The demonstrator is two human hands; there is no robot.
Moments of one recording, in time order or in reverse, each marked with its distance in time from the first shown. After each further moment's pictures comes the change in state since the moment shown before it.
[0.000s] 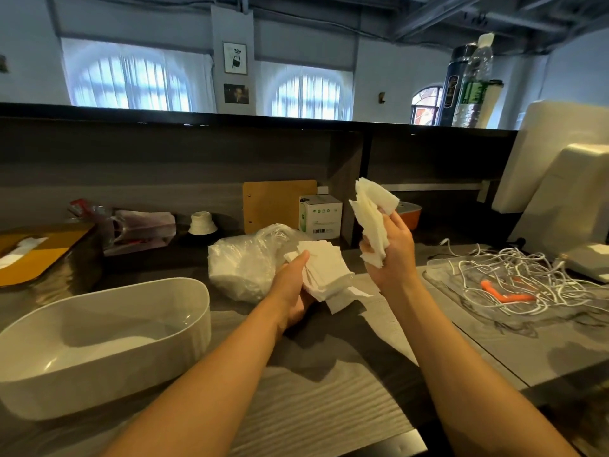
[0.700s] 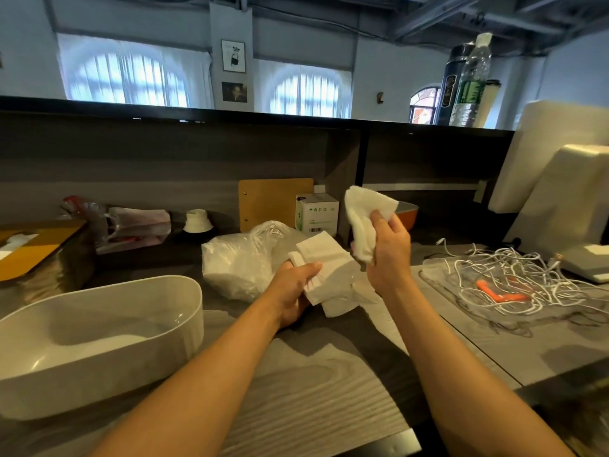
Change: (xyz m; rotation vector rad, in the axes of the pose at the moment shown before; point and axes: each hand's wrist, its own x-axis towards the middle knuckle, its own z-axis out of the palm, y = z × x) left_hand -0.001 -0.007 -0.001 0.112 -0.105 0.082; right_hand 0.003 0.007 -0.005 -0.050 0.080 -0.043
